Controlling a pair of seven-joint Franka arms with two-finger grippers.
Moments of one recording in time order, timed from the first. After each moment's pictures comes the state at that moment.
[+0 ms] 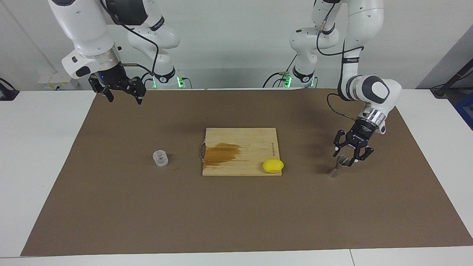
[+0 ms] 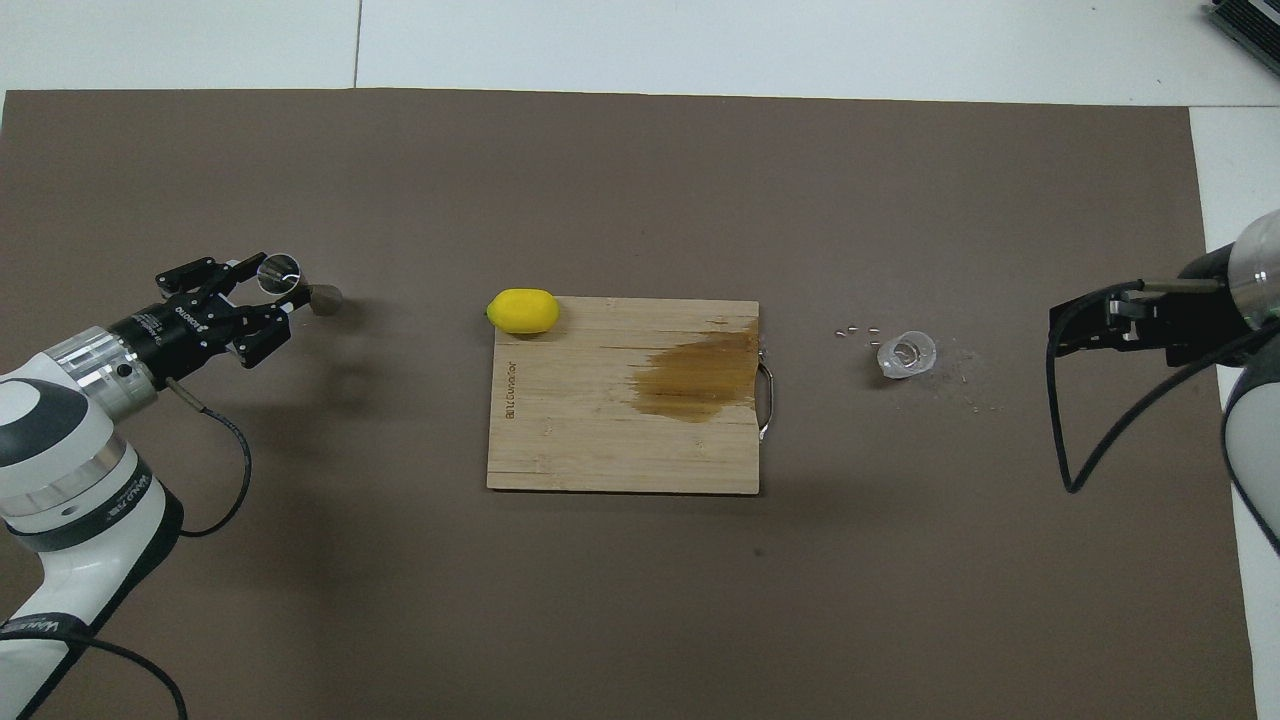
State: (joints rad) left arm 0.04 0.14 0.04 -2.22 -1.62 2.42 -1.11; right arm 0.02 -0.02 0.04 -1.62 -0.03 1.55 0.18
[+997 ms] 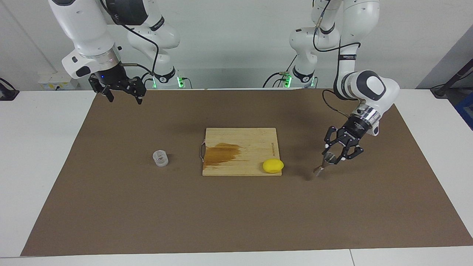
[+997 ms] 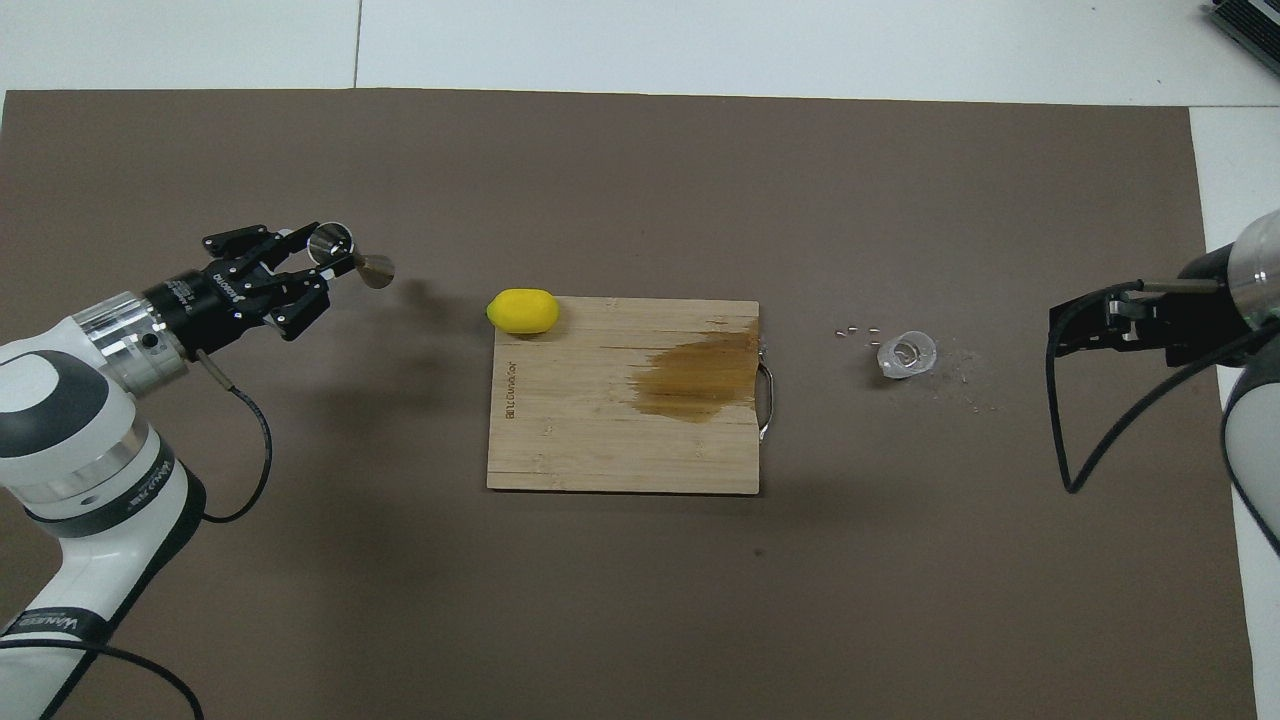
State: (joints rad) left arm -0.07 0.08 0.01 -2.16 -1.63 2.35 -1.22; right arm 0.02 -0.02 0.04 -1.62 -0.03 1.55 0.18
